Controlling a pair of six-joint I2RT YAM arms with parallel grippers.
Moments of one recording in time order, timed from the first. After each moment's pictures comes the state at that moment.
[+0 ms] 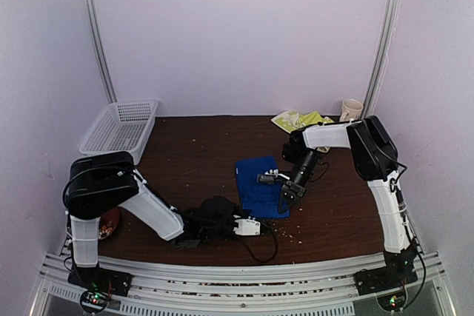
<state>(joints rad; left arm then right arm) -1.16 2.05 0.81 0.74 -0.32 0.94 0.50 2.36 1.75 -1.38 -0.81 -0.91</state>
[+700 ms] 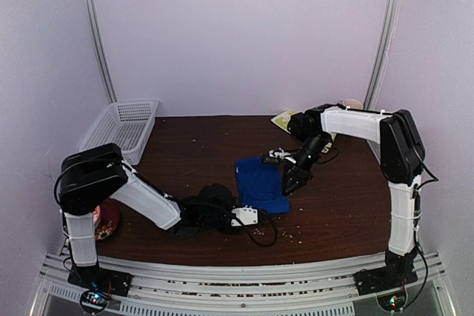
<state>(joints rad) -1.09 1.99 0.85 0.57 -0.17 0.78 0.50 2.09 1.68 -1.21 -0.63 -0.88</state>
